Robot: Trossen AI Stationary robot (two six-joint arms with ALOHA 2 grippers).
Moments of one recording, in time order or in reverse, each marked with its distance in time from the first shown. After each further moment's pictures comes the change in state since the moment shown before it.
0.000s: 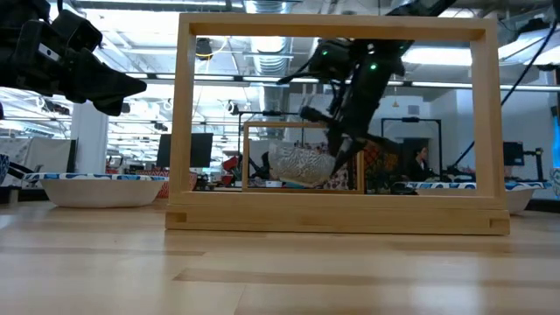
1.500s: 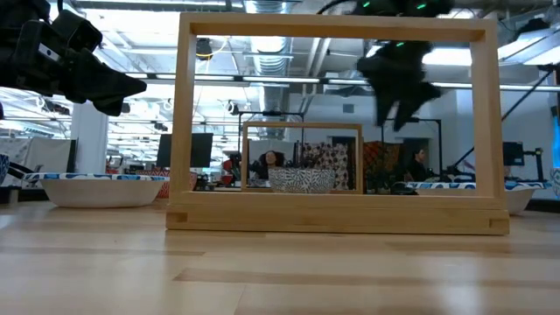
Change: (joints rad) left arm 0.000 0.000 0.000 0.000 0.000 0.000; right arm -0.004 -0.382 -0.007 -0.528 0.010 -0.561
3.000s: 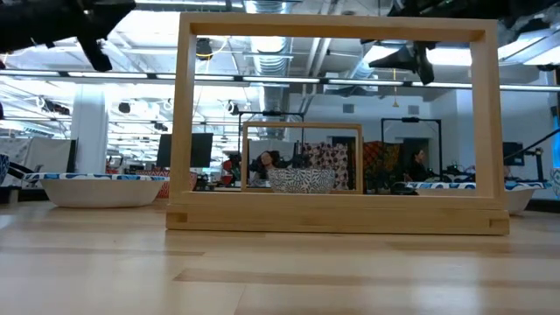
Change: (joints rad) left arm 0.002 0.021 0.042 0.662 -0.377 -0.274; right arm 0.064 -0.525 -0.494 1.003 0.006 0.046
